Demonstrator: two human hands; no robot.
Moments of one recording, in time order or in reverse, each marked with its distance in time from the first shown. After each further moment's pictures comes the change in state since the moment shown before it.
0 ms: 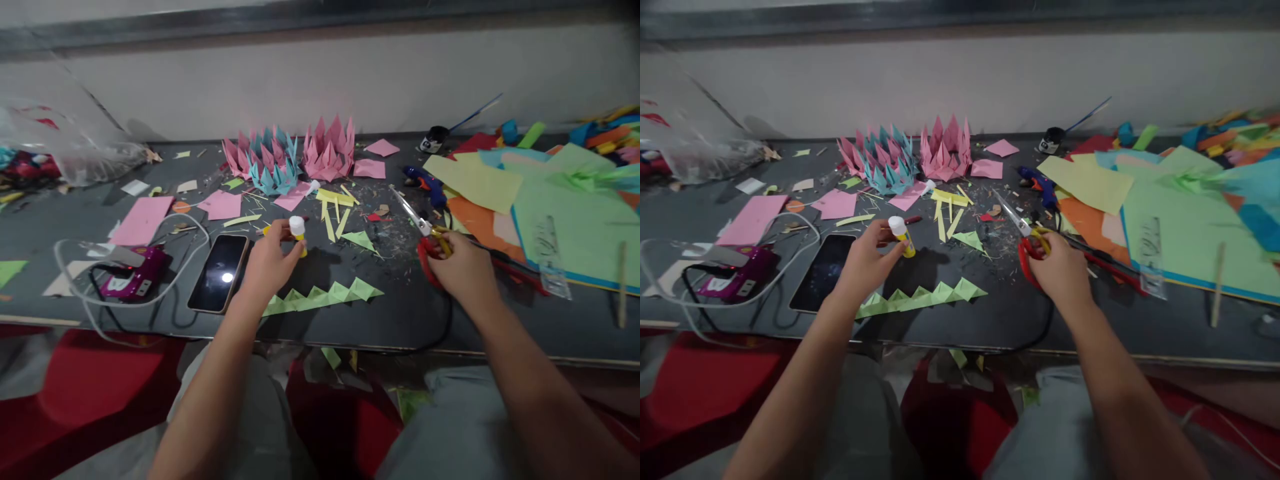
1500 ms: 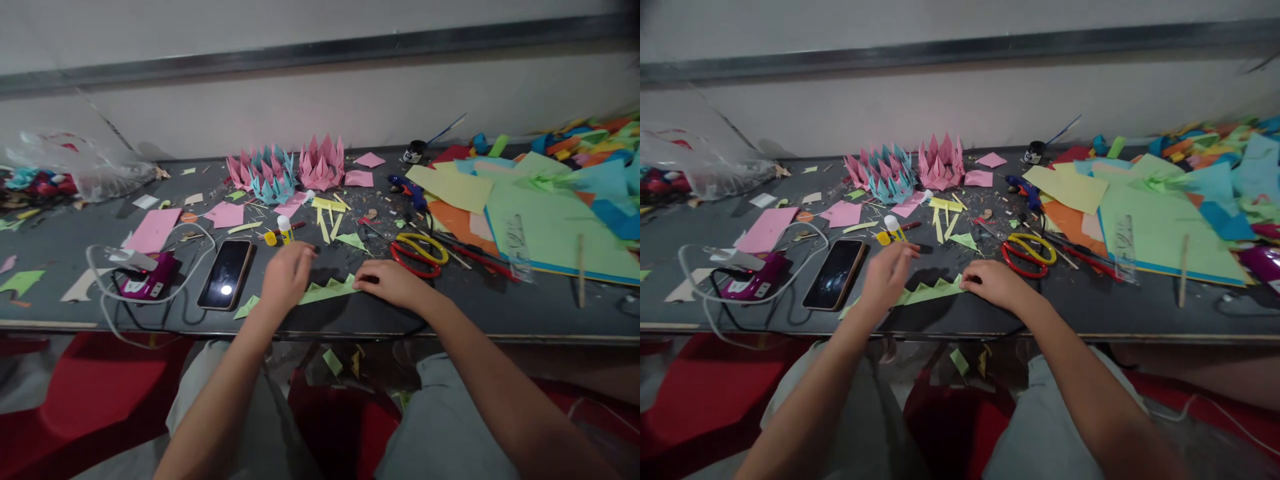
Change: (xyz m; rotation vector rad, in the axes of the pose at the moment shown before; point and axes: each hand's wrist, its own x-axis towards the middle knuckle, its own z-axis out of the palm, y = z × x) left_hand -0.031 0.018 0.011 0.087 0.029 0.292; right_hand -0.029 -0.048 0.014 0.213 -0.656 -0.681
